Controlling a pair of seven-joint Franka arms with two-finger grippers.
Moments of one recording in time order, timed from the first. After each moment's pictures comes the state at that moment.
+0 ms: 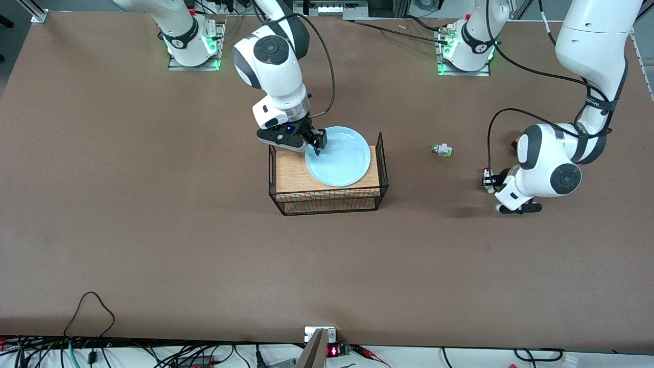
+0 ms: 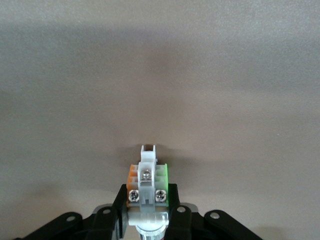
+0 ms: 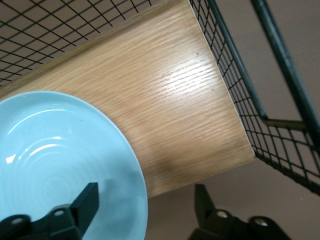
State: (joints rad) left arm 0.06 0.50 -0.03 -2.01 0.01 2.20 -0.05; right arm 0.98 0.33 -0.22 -1.91 0.06 2.45 1.08
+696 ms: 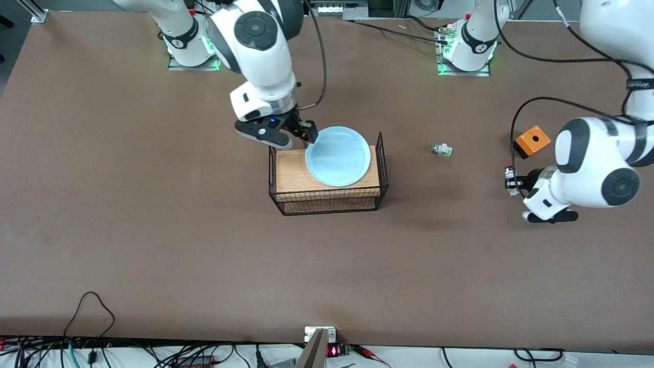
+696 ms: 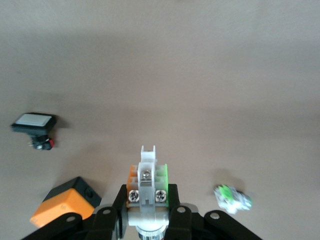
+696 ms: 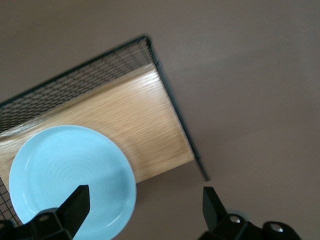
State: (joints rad) left arm 0.06 0.40 -0.04 -1.68 0.01 1.75 -0.05; right arm 0.89 0.29 -0.24 -1.59 0.05 1.92 0.98
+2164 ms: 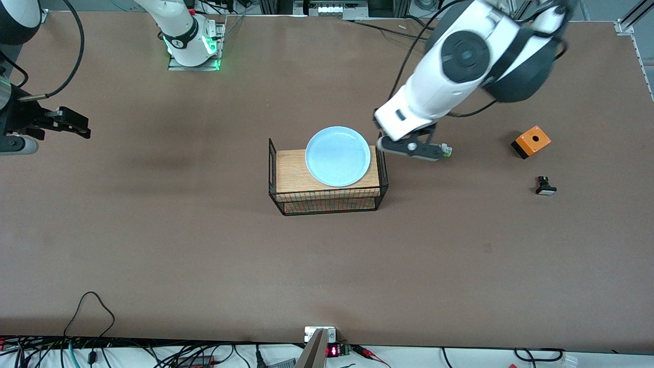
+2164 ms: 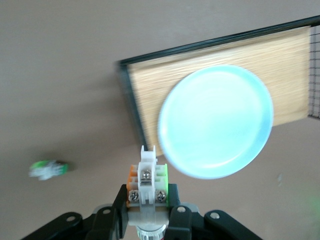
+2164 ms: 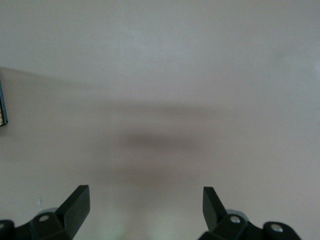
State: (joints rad) left arm -0.20 0.37 -0.45 -1.49 -0.07 1.75 -0.49; right arm 0.04 0.09 -0.06 -1.56 -0.06 1.56 -0.08
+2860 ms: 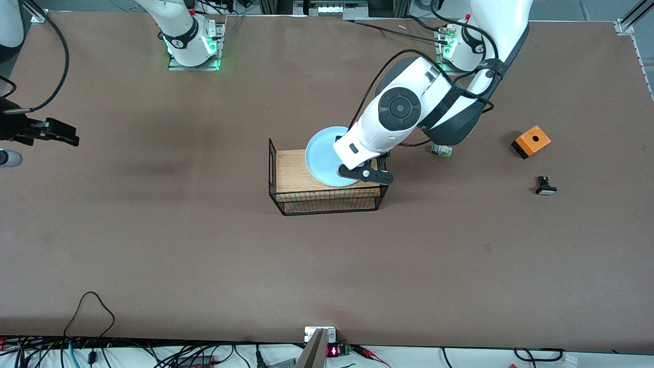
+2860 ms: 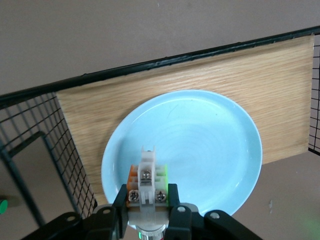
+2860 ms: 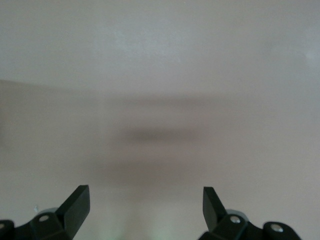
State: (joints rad) left arm -0.28 0.56 -0.44 -1.40 -0.02 1.86 -0.54; right arm -0.01 0.16 -0.07 -1.50 -0.05 1.54 -0.08
